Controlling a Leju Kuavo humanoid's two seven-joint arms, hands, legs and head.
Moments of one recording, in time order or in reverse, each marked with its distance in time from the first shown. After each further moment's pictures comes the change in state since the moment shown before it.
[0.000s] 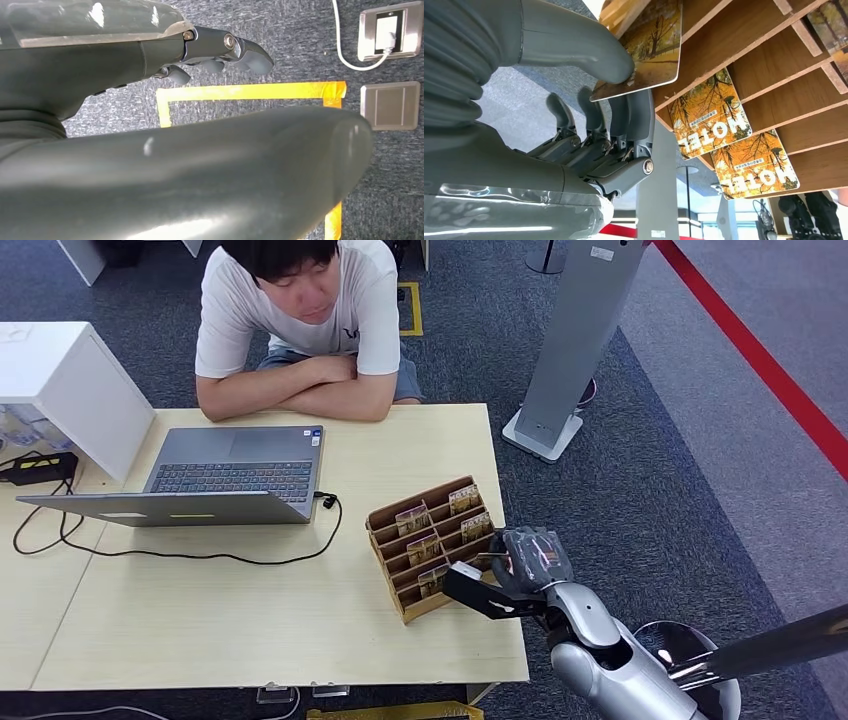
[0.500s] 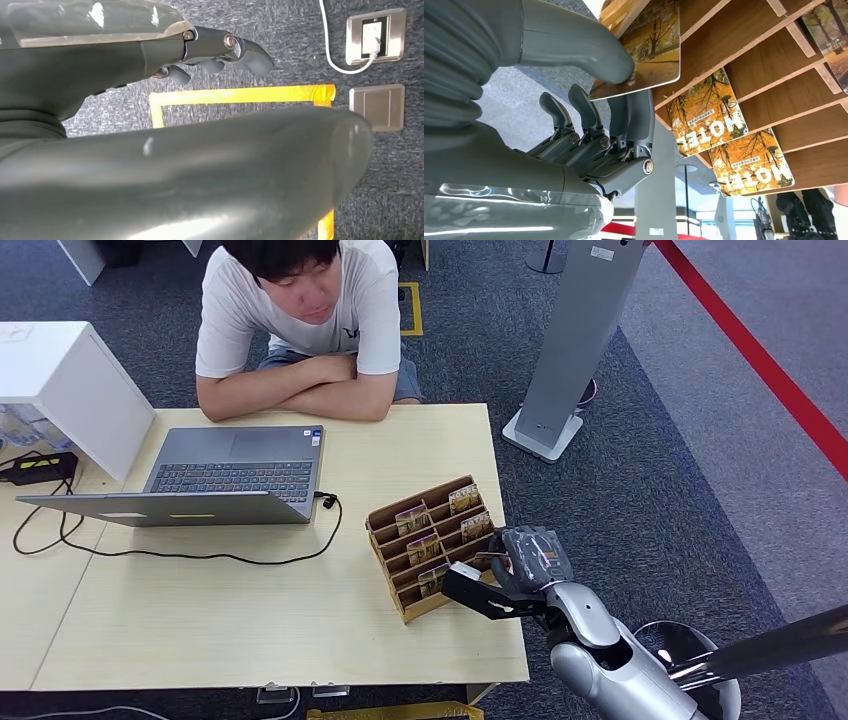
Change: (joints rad) left arm 0.000 0.000 0.000 0.000 -0.009 0.012 -0.032; right arm -0.001 0.000 0.000 -0.008 0.006 0.005 0.000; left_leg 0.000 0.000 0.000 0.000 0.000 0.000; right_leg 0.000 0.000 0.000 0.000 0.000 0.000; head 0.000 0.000
